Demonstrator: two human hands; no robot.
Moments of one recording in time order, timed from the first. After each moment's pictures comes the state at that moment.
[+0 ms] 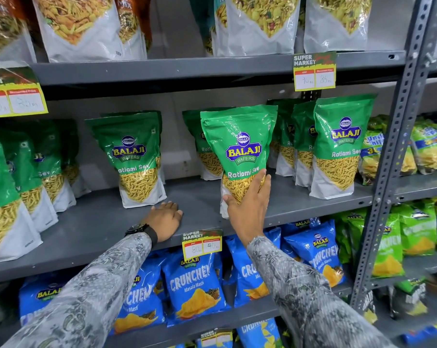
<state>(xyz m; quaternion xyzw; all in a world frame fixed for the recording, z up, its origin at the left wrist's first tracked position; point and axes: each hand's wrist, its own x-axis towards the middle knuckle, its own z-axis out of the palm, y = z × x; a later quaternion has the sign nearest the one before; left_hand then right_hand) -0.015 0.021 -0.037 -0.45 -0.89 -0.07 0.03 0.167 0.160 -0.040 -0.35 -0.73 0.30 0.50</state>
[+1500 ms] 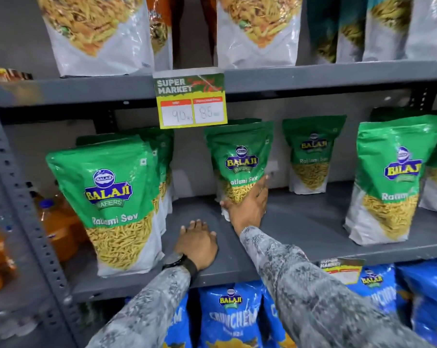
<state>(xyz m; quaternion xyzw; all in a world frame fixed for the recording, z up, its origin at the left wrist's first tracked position) -0.164 -0.129 -0.046 -0.39 -0.92 -0.09 0.05 -0.124 0.011 -0.023 -0.37 -0.73 0.33 0.48</state>
